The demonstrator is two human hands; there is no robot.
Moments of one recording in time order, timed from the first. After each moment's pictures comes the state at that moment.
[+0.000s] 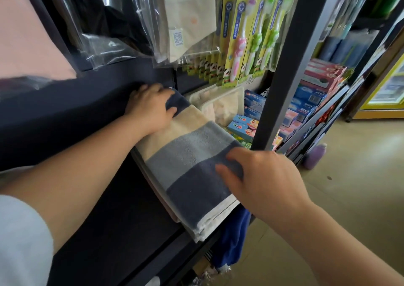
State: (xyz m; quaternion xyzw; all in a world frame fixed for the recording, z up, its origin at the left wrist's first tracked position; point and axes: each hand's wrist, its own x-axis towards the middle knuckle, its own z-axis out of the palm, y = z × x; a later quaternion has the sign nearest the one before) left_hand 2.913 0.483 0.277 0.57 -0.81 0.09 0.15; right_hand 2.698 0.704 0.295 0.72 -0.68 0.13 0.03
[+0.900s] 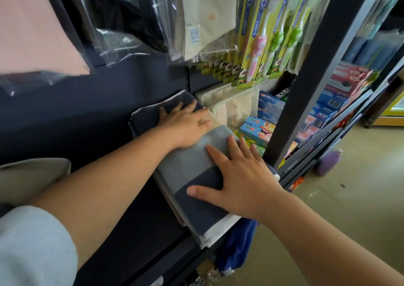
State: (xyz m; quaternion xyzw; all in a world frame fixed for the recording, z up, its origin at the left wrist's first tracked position) left_hand 2.871 0.508 0.261 0.59 -0.80 -0.08 -0.01; right_hand 2.716 0.656 0.257 0.78 -0.61 0.02 -0.09
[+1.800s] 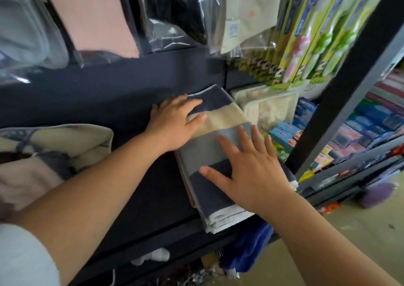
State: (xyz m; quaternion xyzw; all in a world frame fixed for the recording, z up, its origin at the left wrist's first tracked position) left_hand 2.937 0.574 0.264 0.67 -0.72 -0.04 0.18; right_hand 2.725 0.657 0.268 0.83 -0.55 0.05 -0.06
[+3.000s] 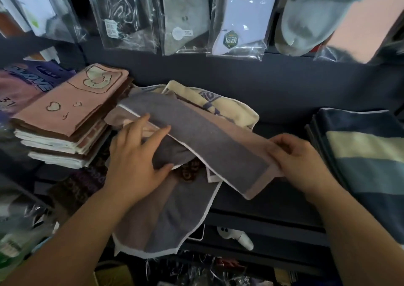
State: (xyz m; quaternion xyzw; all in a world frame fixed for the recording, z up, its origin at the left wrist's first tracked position) left_hand 3.181 0.903 0.219 0.82 -0.50 0.17 0.21; right_hand 2.929 0.689 0.255 0.79 -0.41 0.25 -0.38
